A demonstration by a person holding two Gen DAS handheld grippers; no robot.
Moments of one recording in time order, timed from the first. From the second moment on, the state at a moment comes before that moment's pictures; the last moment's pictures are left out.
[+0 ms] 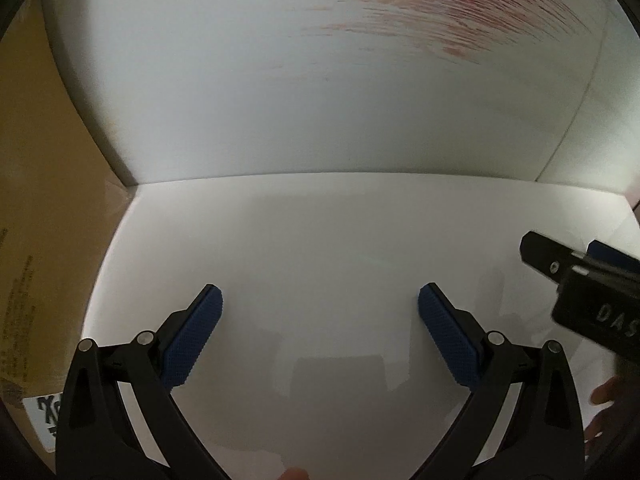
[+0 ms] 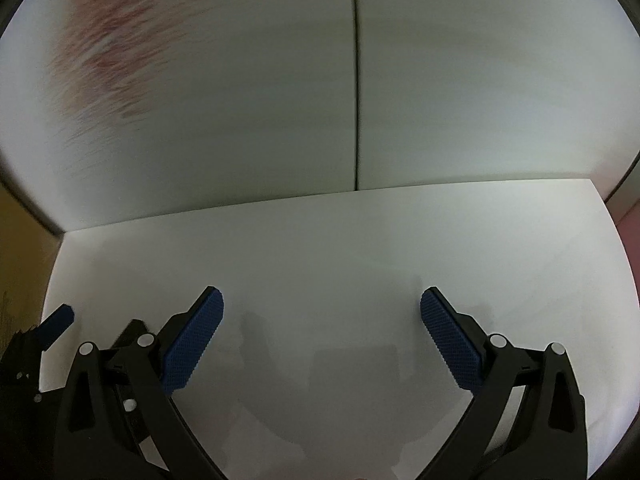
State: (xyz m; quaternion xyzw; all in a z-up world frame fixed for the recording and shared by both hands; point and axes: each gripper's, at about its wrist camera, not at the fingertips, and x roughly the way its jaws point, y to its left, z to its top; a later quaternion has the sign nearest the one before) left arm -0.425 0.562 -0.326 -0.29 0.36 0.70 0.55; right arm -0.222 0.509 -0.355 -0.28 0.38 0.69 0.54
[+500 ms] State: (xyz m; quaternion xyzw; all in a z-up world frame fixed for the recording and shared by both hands) left arm -0.473 0.554 -0.330 -0.31 0.35 0.68 0.57; right arm -0.217 0.496 -0.346 -0.30 0.35 0.67 0.58
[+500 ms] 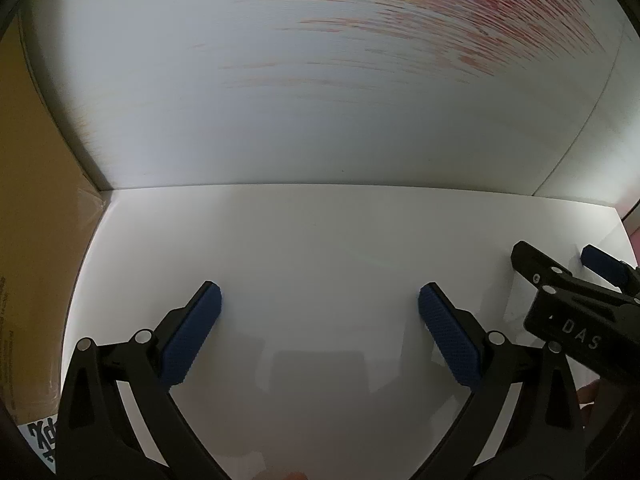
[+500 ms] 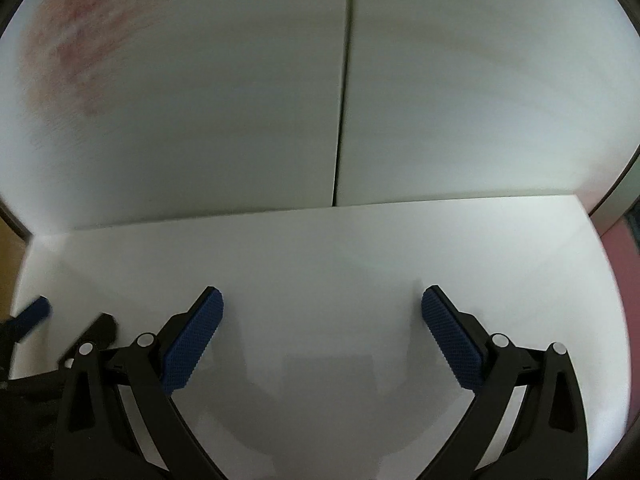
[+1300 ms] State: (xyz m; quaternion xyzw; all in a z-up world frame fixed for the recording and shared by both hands) left arm -0.476 0.562 -0.326 -0.31 0.36 0.68 0.57; right arm -0.217 0.496 -0.344 -0.30 0.35 0.67 0.58
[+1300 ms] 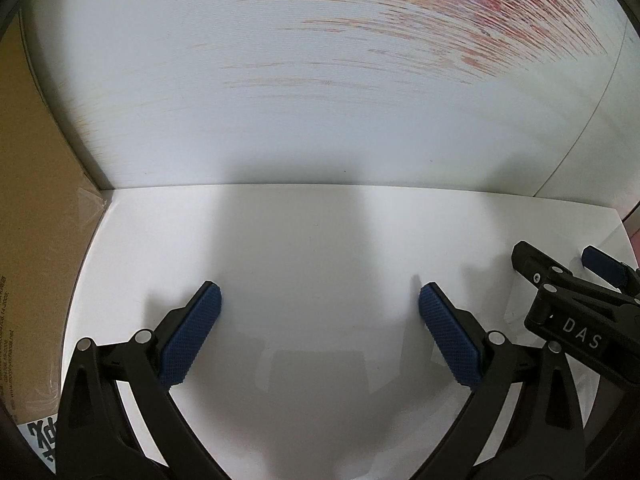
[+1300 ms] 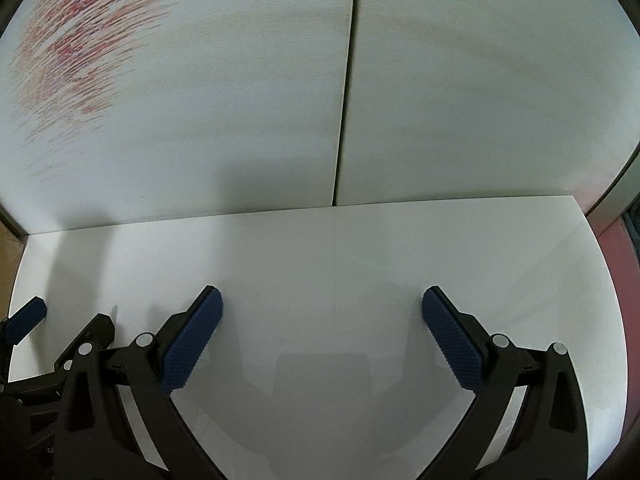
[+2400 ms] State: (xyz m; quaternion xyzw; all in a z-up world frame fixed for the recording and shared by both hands) left arm -0.472 0.569 -0.327 -0.31 0.36 0.68 0.57; right arm -0.220 0.499 -0.345 -0.30 0.35 0.67 0.58
